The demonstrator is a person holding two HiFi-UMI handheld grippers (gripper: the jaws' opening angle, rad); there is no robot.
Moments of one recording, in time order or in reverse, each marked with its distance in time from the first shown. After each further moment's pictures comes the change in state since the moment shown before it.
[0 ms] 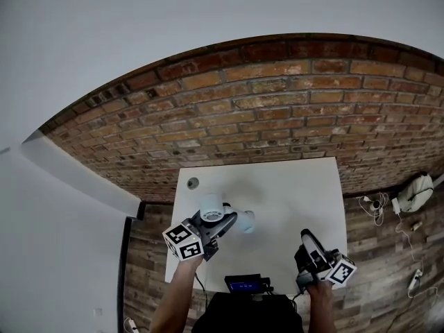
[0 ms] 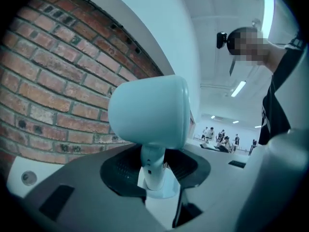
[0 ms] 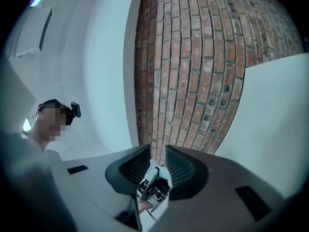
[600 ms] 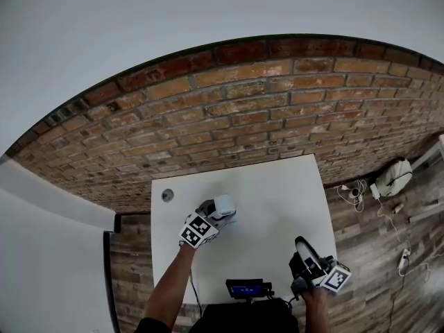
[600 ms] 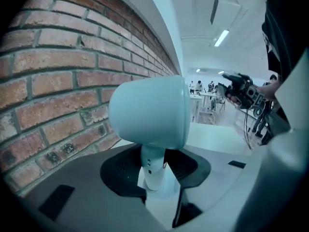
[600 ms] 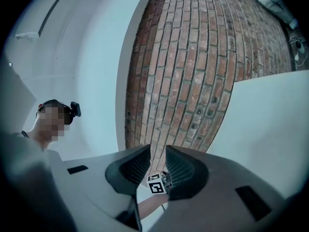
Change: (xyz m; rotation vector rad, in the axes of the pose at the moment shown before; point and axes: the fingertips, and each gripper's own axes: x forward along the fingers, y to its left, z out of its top) left arm 0.091 0.092 -0.128 0.355 0.440 -0.069; right arm -0.015 -0.018 0.006 -0.049 -0.068 -0.151
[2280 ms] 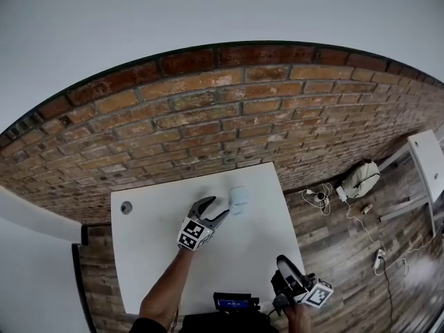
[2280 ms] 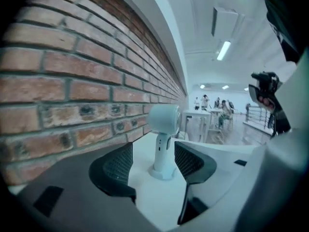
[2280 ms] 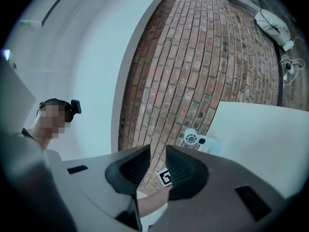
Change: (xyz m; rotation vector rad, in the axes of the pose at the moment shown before) left arm 0.125 -0.019 0.044 -0.066 -0.229 0.043; right arm -0.068 -0.008 0.034 -0.042 -0.057 -0.128
